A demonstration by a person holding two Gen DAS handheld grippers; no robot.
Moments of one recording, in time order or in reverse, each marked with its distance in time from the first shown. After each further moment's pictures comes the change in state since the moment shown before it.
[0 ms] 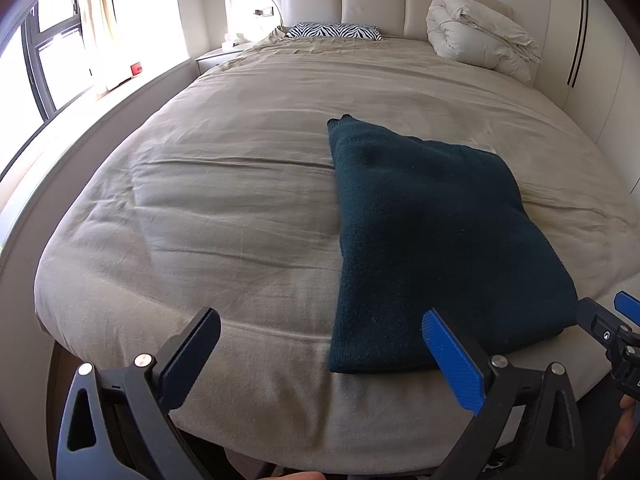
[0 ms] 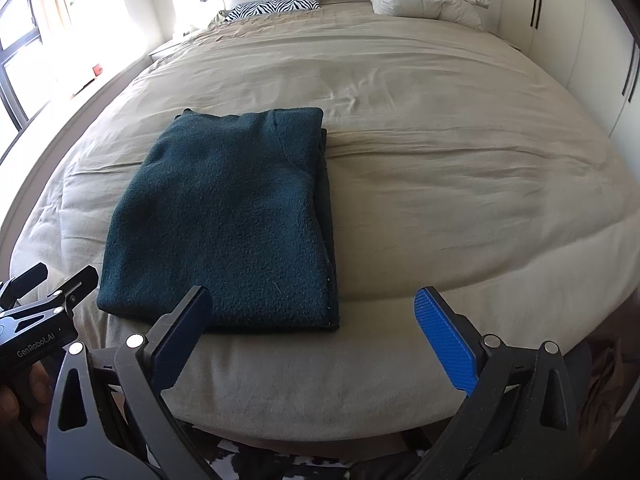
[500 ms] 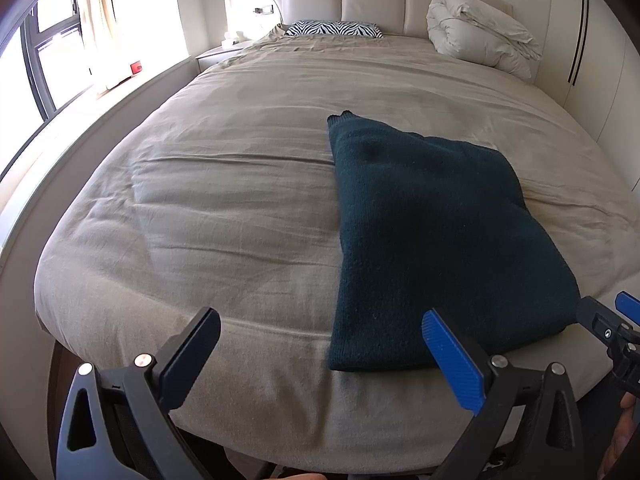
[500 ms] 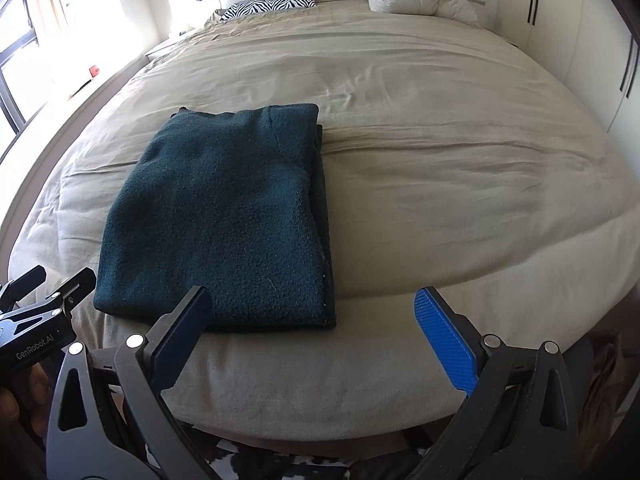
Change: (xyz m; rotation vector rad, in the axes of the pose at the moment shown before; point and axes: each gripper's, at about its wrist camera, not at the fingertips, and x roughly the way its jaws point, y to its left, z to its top) left arm 0.002 0.001 -0.001 0.001 0.007 0.003; right arm 0.005 -0.002 0.000 0.011 0.006 -0.005
